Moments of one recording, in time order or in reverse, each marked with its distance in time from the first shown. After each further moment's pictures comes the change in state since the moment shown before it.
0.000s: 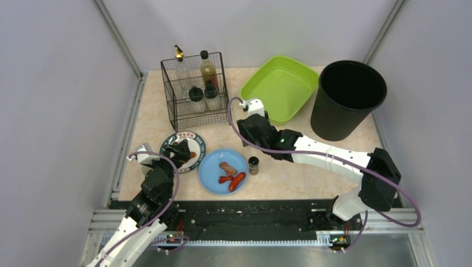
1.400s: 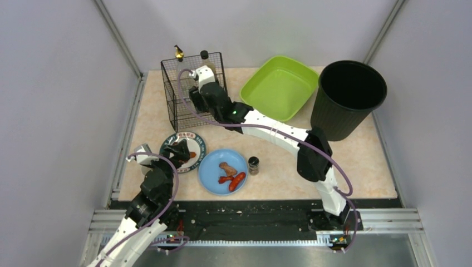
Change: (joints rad) left arm 0.000 -0.014 0.000 -0.006 -0.008 -0.001; right arm 0.000 0.611 0.832 0.142 -0.085 -0.233
